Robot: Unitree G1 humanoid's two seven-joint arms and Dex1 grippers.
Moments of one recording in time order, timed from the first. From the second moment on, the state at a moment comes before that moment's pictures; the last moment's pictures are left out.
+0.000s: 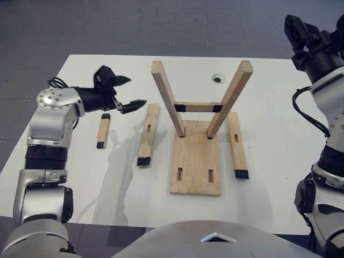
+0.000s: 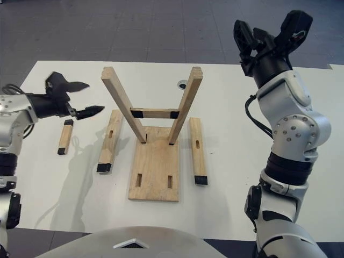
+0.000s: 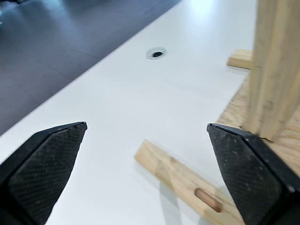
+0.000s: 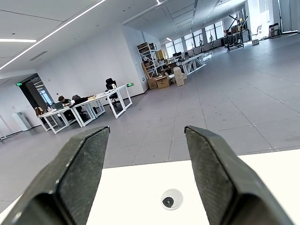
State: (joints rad) left arm -0.49 0.77 0.04 0.16 -0.32 0.42 -0.88; right arm -0.53 -0.45 -0.28 -0.25 0.92 0.70 -0.13
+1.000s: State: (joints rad) left arm -1.10 0.19 0.28 -0.23 -0.56 1.12 -0.06; right arm -0.50 -0.32 -0.27 -0.31 0.86 0.73 -0.13
